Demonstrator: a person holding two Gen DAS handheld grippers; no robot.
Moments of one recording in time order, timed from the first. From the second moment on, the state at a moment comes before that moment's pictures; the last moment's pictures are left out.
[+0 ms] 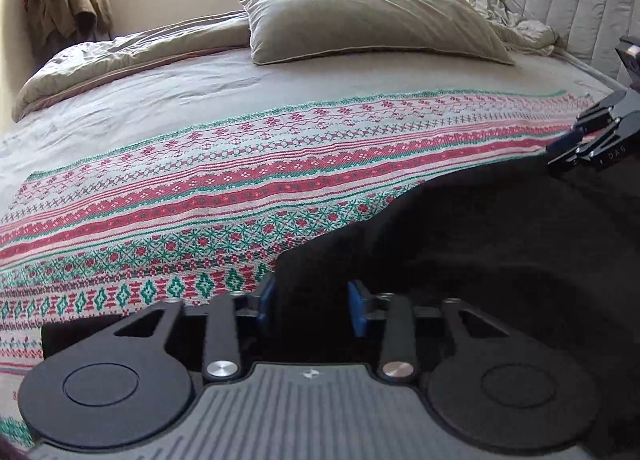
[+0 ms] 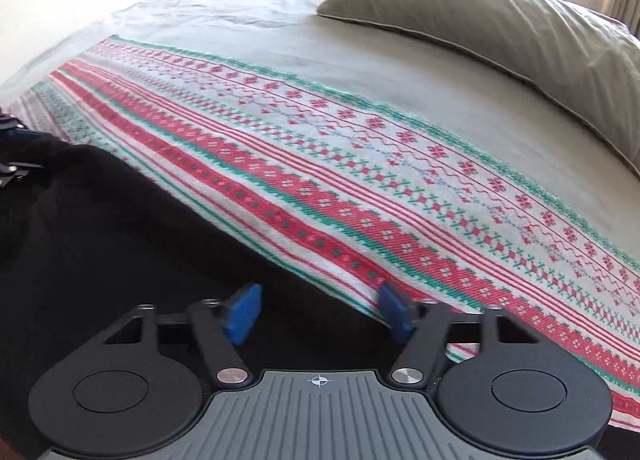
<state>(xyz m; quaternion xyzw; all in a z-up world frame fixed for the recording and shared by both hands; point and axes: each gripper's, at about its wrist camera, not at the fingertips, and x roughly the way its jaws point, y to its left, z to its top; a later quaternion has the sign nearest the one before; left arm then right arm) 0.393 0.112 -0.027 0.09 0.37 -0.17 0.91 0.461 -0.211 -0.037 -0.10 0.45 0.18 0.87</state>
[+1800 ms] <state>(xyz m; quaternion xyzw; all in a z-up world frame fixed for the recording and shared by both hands) 0.096 0.157 -0.014 -0.11 0.34 -0.08 0.93 0.069 -0.133 -0.035 -0.15 0.33 0.15 0.92</state>
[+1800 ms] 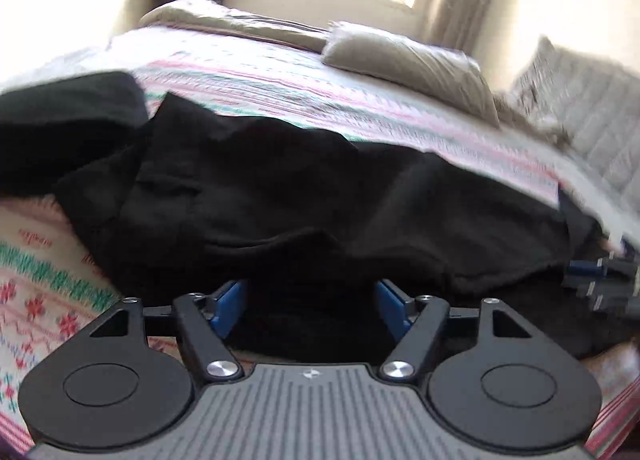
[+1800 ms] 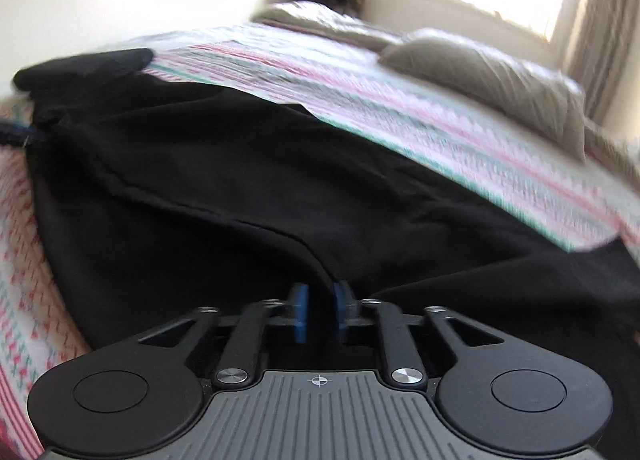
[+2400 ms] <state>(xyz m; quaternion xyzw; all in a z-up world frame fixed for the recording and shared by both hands) 0.110 0.186 -0.007 -0.25 0.25 0.10 0.93 0.062 -0.081 -0.053 -0.30 0.23 0.17 0.91</state>
